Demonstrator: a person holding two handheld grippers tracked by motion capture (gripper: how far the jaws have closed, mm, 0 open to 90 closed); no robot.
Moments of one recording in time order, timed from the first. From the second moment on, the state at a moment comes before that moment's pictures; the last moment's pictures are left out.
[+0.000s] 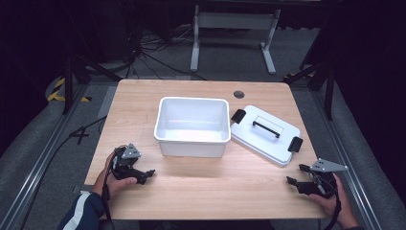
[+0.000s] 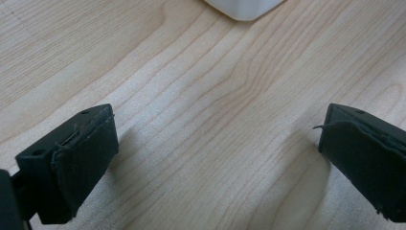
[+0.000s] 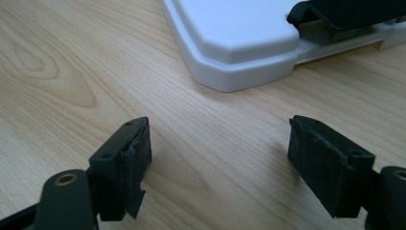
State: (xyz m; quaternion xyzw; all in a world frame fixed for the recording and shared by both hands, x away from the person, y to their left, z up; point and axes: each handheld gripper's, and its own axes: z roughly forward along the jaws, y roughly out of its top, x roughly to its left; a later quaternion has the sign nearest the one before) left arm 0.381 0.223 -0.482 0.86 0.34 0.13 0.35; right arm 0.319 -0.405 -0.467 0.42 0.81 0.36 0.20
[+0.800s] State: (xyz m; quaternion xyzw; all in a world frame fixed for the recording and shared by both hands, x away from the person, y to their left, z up) left arm 0.381 0.223 -0.482 0.86 0.34 0.13 0.35; right arm 0.321 -0.404 -0.468 0.43 0.81 0.35 0.21
